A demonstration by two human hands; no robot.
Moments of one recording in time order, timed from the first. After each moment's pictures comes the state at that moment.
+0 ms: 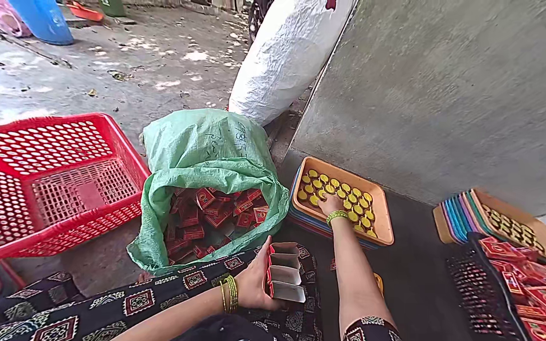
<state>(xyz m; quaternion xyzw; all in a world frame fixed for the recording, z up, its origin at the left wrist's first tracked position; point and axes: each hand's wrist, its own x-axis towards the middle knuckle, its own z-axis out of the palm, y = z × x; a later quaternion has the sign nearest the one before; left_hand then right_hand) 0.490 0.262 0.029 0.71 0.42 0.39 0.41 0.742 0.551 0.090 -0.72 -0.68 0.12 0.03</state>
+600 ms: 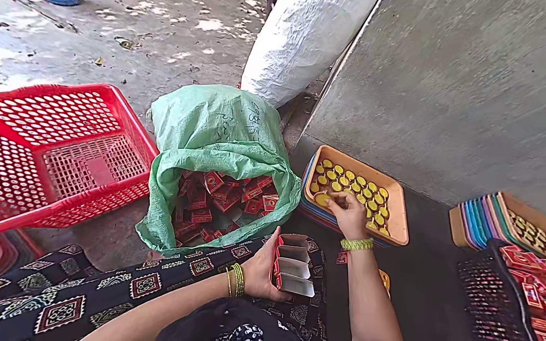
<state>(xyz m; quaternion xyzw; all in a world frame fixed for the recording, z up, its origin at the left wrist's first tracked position) 0.486 0.267 0.023 0.71 0.41 0.41 0.41 0.722 0.448 0.116 -0.48 -0.76 0.17 0.41</state>
